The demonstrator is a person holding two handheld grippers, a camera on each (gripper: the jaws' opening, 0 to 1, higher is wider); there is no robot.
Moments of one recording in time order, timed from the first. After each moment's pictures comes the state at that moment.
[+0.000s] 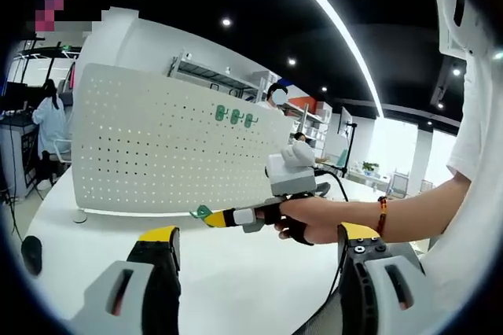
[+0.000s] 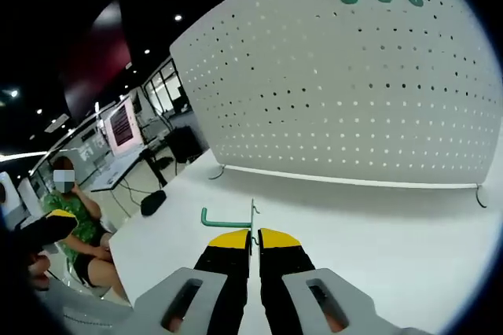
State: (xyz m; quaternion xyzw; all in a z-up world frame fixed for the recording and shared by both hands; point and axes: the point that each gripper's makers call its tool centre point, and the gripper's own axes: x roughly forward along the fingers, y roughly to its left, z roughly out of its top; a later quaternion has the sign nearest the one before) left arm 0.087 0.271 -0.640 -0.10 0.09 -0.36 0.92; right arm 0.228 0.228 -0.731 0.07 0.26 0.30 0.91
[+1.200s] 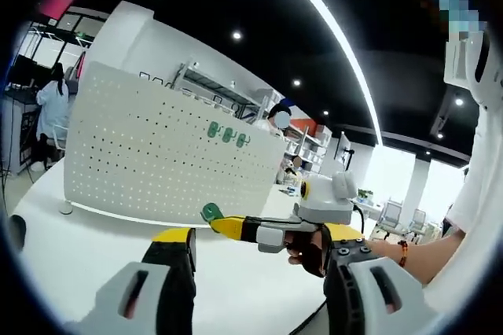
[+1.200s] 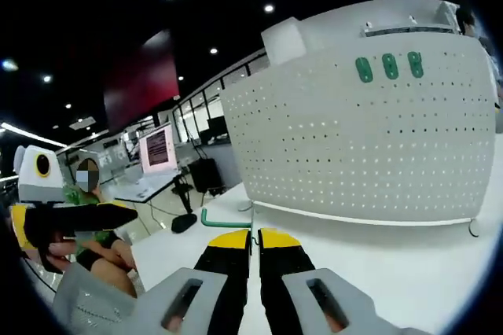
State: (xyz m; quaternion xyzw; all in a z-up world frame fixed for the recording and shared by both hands) left arm 0.082 0.250 -0.604 -0.18 0.06 -0.36 0.91; right arm 0.174 0.216 -0.658 0.06 0.11 0.36 0.92
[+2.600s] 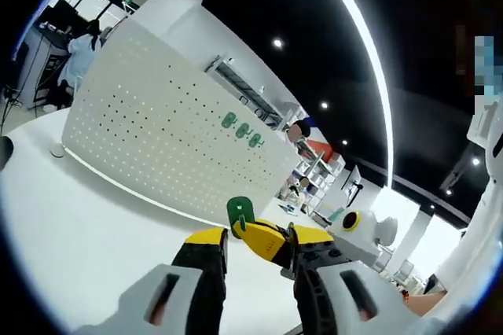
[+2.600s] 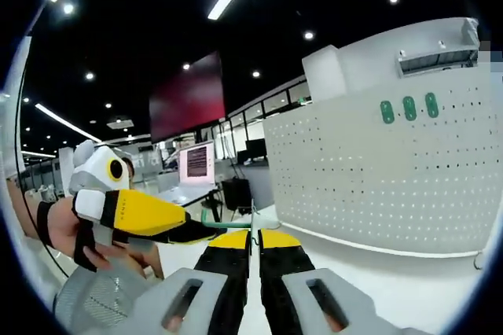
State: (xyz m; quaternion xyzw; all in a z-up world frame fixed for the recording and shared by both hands) left arm 0.102 0.214 -0.614 -0.30 0.10 -0.30 0.90; right arm 0.129 0.201 -0.625 0.05 0.03 0.46 0.89
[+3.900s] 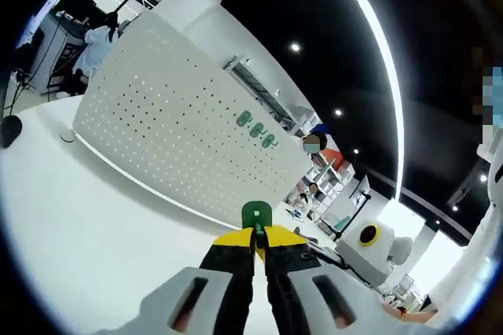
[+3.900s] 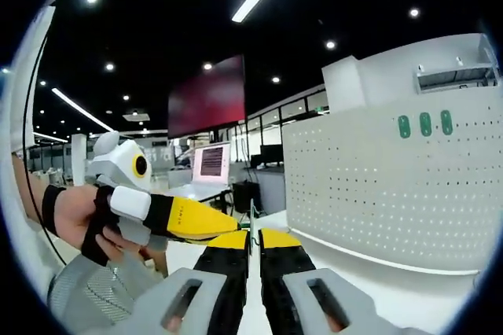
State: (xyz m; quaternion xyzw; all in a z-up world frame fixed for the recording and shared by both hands) left arm 0.108 0.217 -0.624 -0.33 0.11 -0.27 0.90; right arm 0.117 0.209 -0.625 0.02 0.00 0.48 0.87
